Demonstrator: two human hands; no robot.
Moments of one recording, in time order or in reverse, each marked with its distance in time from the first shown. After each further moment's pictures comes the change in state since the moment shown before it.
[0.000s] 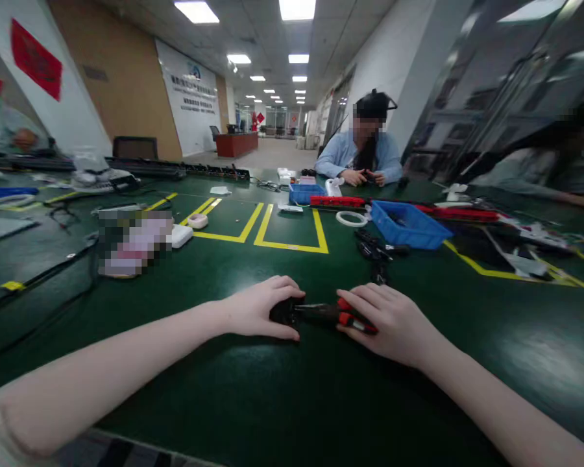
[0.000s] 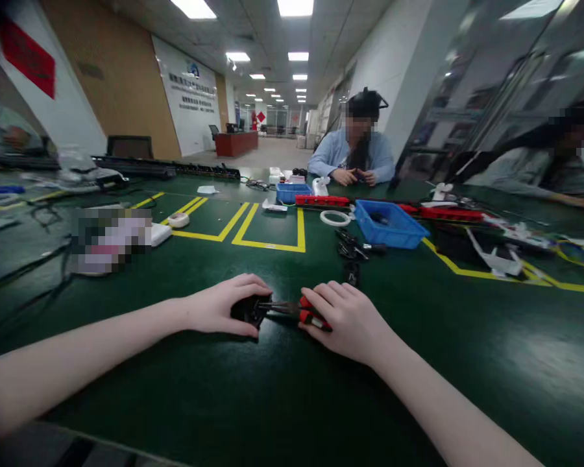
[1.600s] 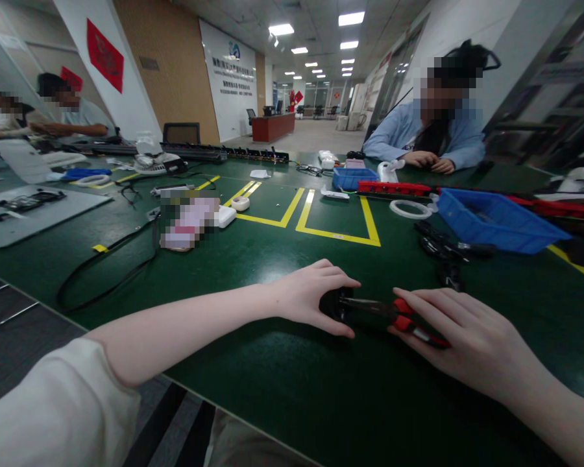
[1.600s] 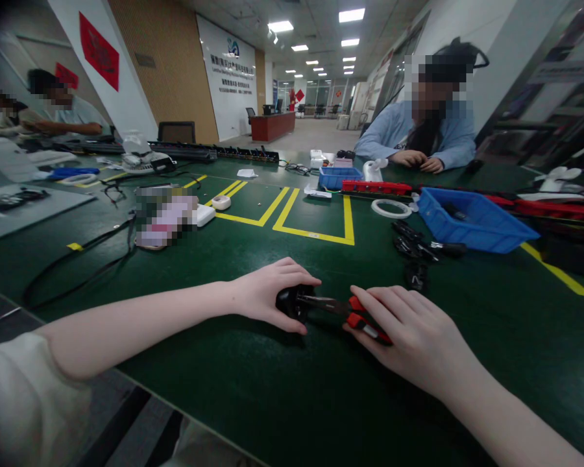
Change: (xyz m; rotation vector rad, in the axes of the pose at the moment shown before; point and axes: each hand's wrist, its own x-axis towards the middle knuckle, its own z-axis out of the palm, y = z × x) left_hand 0.000 0.002 -0.005 0.032 0.125 0.075; right_hand 0.000 -0.002 0.006 0.047 0.081 -0.020
